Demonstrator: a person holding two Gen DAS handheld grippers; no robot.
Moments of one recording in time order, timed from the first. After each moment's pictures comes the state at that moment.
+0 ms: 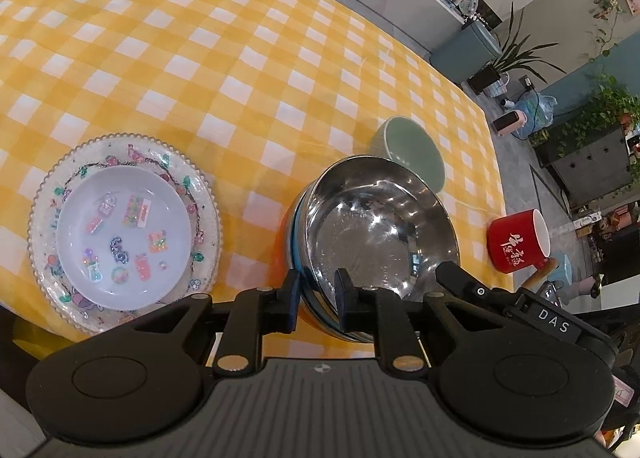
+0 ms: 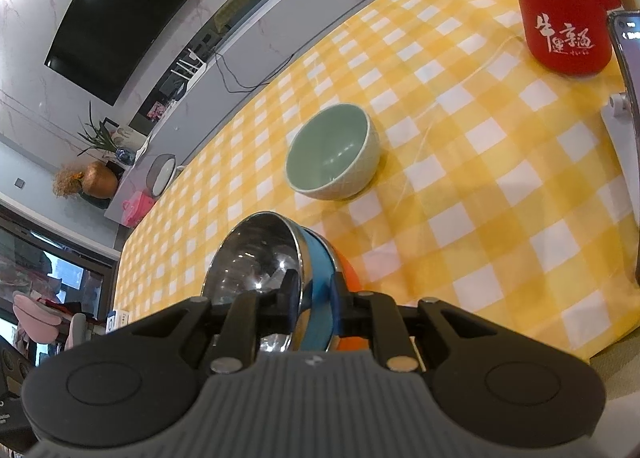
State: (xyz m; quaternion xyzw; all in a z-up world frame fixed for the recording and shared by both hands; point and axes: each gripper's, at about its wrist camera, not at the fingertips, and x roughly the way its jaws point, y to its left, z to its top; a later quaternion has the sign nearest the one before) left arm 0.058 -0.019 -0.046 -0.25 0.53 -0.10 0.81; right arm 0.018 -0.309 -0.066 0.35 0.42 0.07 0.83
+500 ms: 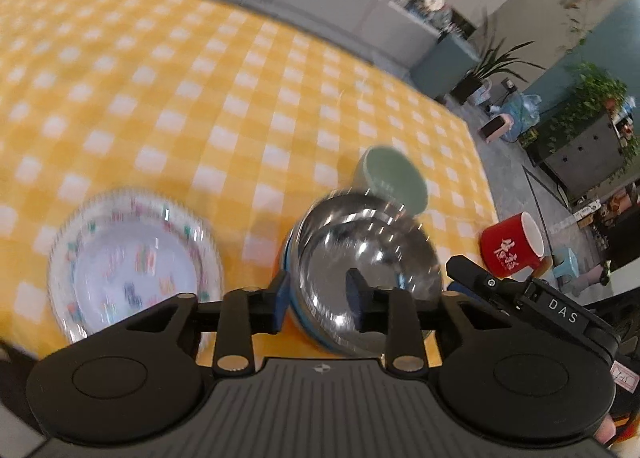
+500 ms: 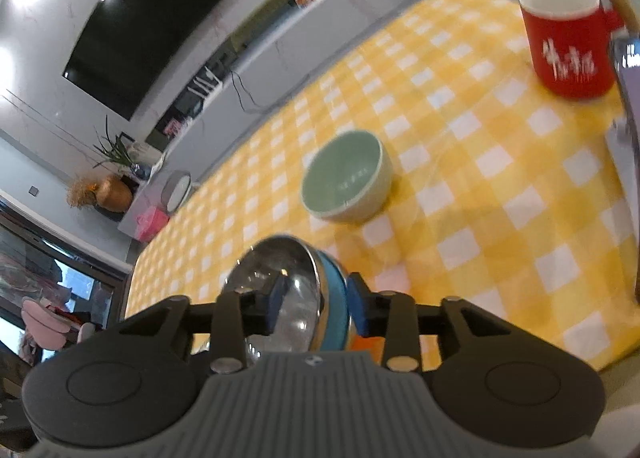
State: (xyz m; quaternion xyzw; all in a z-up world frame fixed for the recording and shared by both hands) left arm 0.053 -0.021 -0.015 -0.20 0.47 -0.12 0.85; right arm 0.009 -0.314 -0.055 0.35 0.38 0.08 0.86
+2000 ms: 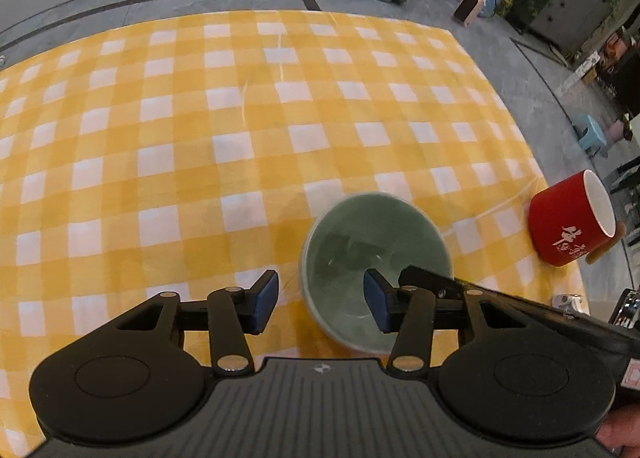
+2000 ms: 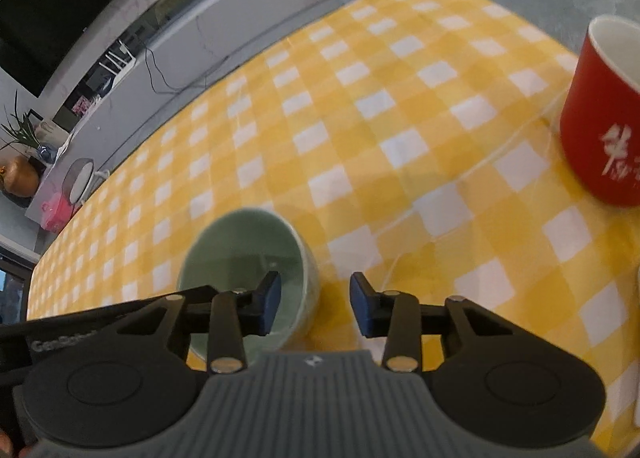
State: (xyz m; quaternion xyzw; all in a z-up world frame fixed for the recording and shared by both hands) left arm 0.233 -0.132 -0.062 0.00 0.56 -0.21 0.81; right arm 0.160 -0.327 -0.101 0.28 0.47 -0.02 0.84
